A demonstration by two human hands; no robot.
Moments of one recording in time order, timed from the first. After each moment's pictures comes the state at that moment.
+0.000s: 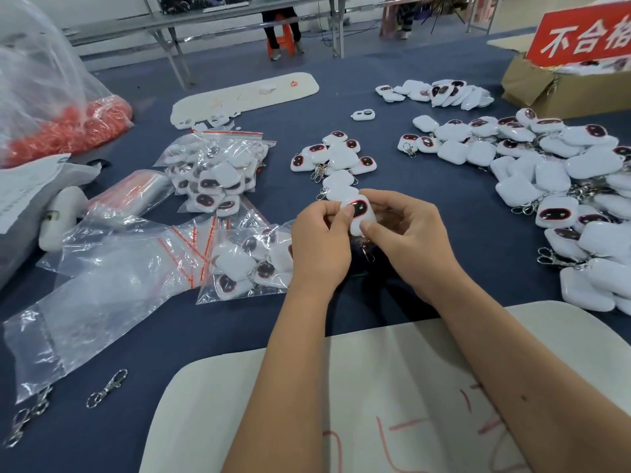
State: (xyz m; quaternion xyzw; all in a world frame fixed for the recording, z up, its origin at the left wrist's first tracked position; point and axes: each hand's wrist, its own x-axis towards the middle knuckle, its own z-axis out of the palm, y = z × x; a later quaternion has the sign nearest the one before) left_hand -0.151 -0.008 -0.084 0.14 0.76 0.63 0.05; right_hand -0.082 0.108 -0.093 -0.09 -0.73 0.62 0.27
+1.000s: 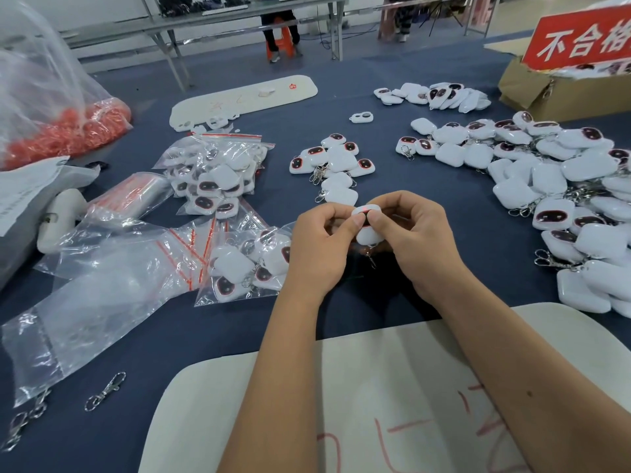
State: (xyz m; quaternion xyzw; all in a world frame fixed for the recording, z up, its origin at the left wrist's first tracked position) left_hand -0.148 -0.016 -0.080 0.21 0.75 0.63 0.09; right_hand -0.083 0.113 -0.093 -0.15 -0.70 0.65 0.26
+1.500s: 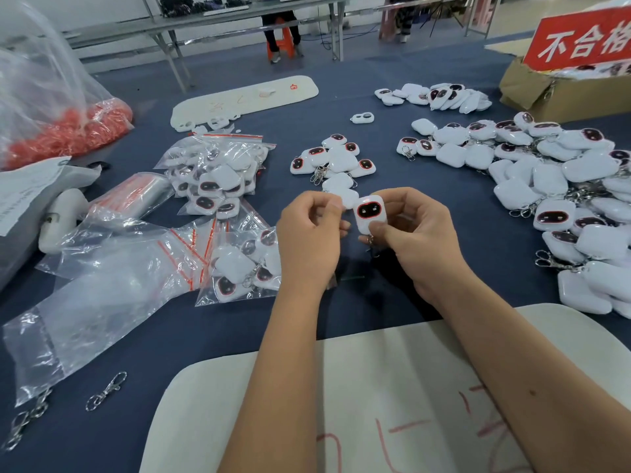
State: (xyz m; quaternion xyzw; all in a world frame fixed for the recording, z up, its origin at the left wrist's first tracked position) left_hand -0.152 -0.016 -0.074 0.14 0.74 0.66 -0.01; right_hand -0.084 0.113 -0.094 -0.13 -0.65 0.70 0.26
